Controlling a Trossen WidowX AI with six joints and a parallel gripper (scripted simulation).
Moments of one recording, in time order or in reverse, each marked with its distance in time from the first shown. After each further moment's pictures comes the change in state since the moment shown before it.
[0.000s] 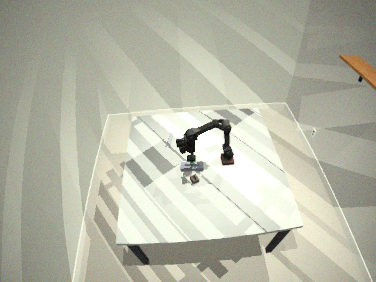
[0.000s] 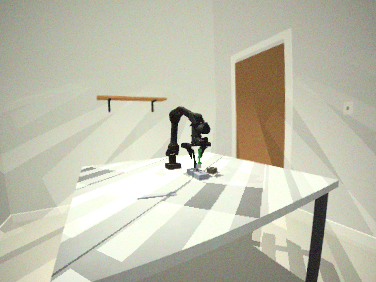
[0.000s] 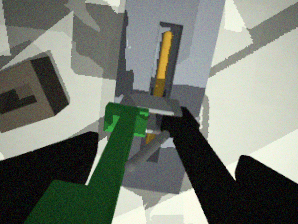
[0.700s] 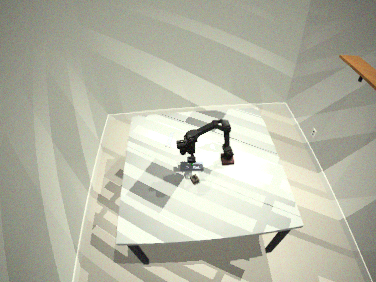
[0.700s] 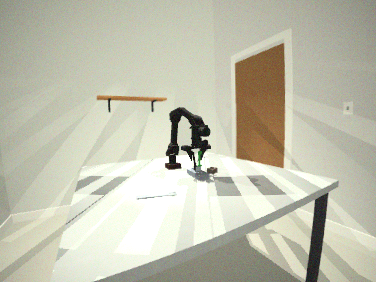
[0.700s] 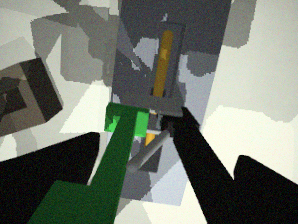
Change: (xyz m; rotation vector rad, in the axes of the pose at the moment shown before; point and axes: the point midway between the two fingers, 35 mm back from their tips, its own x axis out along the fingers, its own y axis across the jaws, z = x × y) arm 0.017 0.000 -0.001 -0.002 0.002 -0.001
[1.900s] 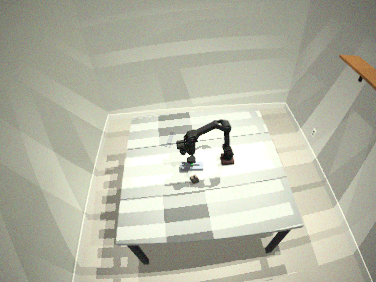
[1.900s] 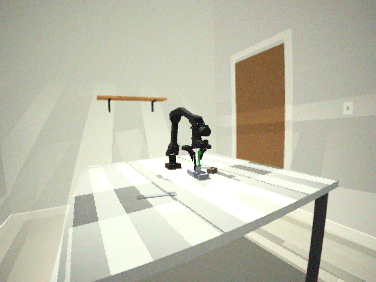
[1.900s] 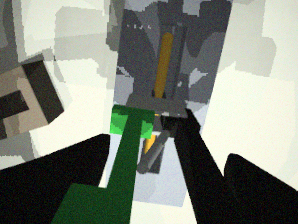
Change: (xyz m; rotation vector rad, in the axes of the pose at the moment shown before) arm 0.000 0.002 0.000 0.004 -0.004 -0.006
